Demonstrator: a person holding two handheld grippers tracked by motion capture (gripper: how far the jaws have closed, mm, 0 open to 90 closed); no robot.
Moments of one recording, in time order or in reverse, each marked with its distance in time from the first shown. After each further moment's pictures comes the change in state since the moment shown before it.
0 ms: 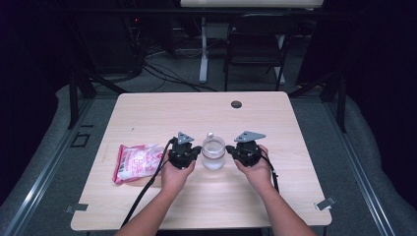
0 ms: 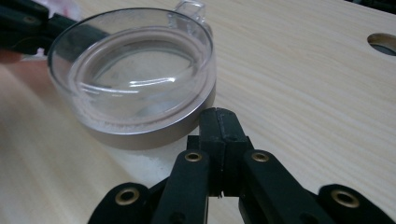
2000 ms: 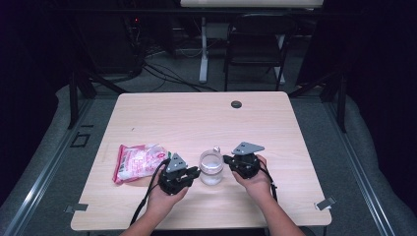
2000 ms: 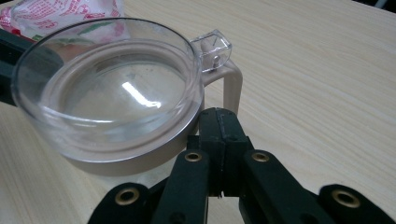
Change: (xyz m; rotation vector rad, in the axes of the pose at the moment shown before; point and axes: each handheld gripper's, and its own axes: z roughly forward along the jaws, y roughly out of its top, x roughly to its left) left arm -0.024 -0.044 -0.053 -0.015 -0.133 0.153; right arm 0.027 -0.015 -0.013 -0.026 0.043 -0.042
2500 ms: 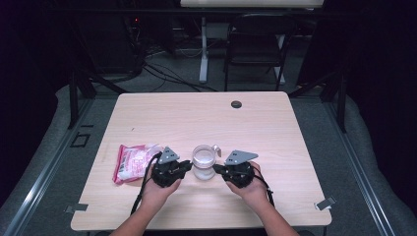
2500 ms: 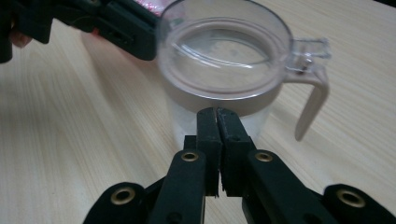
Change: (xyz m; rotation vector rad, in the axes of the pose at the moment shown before) left arm 0.026 0.002 -0.004 -0.003 0.055 -0.050; right arm 0.030 0.000 -0.004 -0.006 0.120 -0.090
